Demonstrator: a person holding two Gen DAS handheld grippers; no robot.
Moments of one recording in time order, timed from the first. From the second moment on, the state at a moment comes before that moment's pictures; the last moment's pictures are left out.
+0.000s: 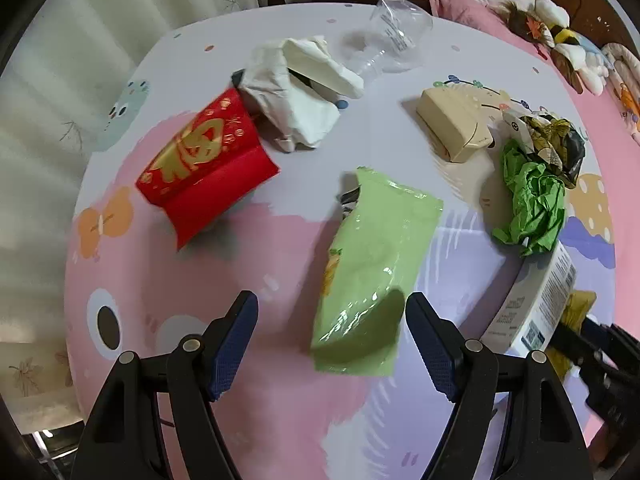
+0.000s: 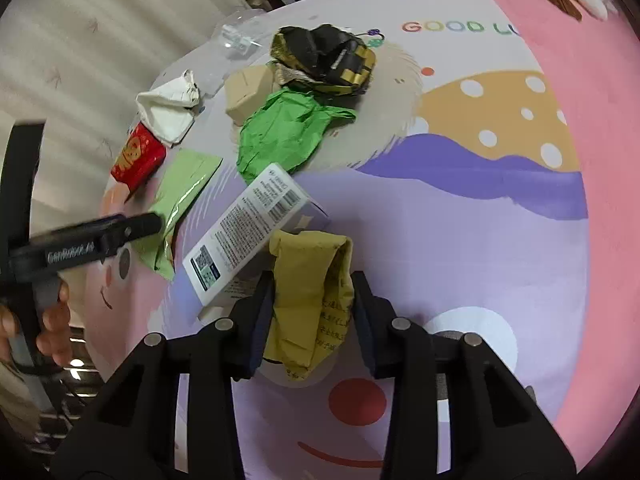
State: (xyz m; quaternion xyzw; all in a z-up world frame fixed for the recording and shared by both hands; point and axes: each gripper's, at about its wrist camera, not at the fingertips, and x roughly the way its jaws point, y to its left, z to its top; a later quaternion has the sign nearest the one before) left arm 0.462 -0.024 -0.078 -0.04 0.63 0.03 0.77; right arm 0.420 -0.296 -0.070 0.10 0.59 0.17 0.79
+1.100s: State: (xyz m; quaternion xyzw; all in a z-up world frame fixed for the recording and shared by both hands) left arm 0.309 -0.016 0.008 -0.01 0.56 -0.02 0.83; right arm 0.297 -0.271 -0.017 0.13 0.55 0.16 0.81
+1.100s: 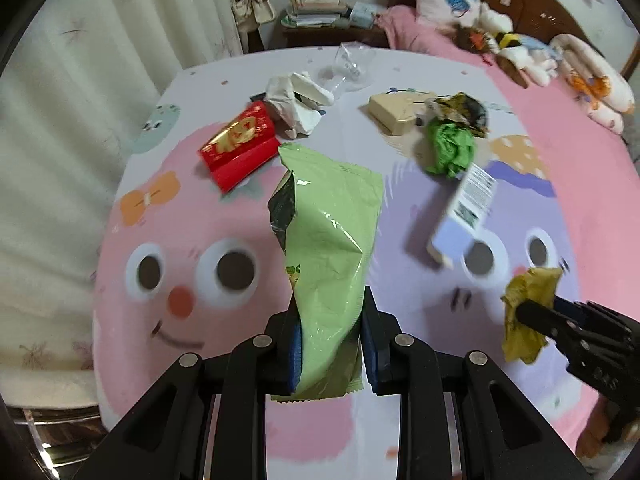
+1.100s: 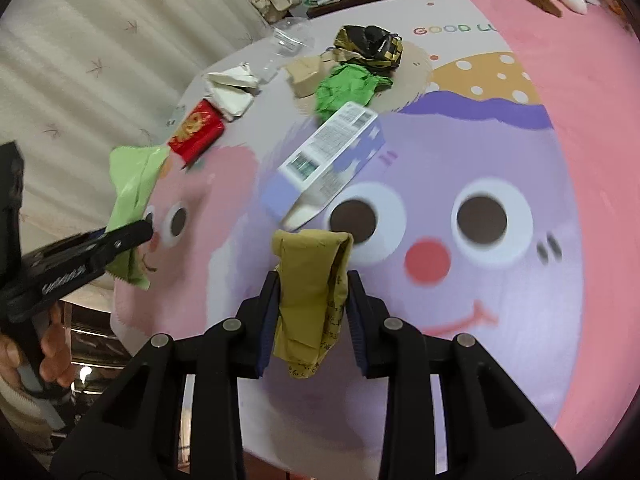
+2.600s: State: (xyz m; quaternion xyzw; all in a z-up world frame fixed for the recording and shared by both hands) left arm -0.060 0.024 -0.164 0.01 0.66 -0.12 0.75; right arm -0.040 -0.171 -0.169 0.18 0.65 0.06 0.74
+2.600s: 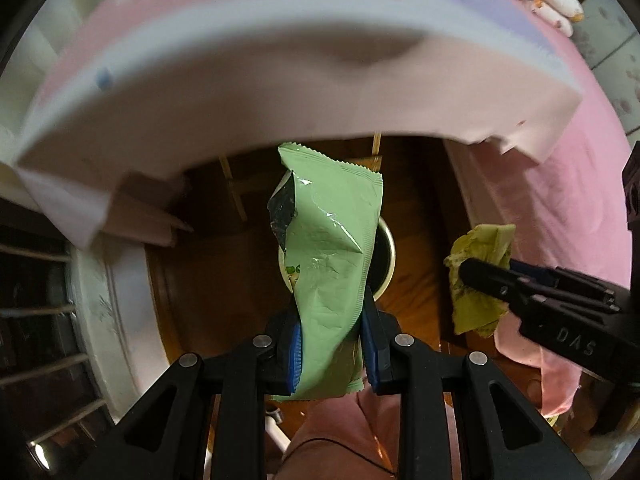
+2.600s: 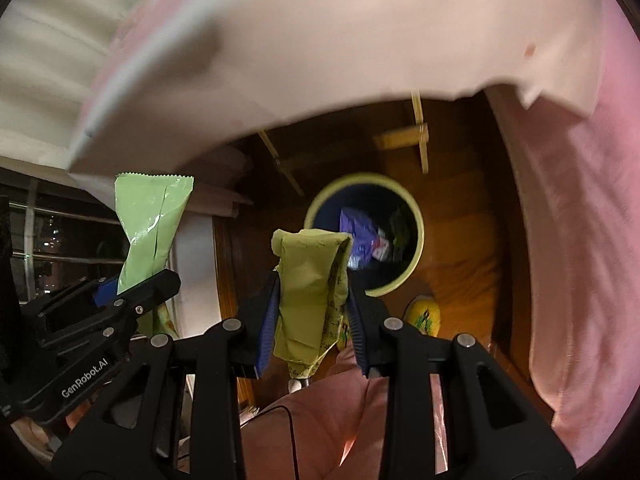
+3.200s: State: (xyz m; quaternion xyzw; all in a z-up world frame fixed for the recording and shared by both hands) left arm -0.018 -0.027 -0.363 0.00 0.69 -0.12 0.71; right arm -0.014 -0.182 -0.348 0.15 0.68 0.05 0.71
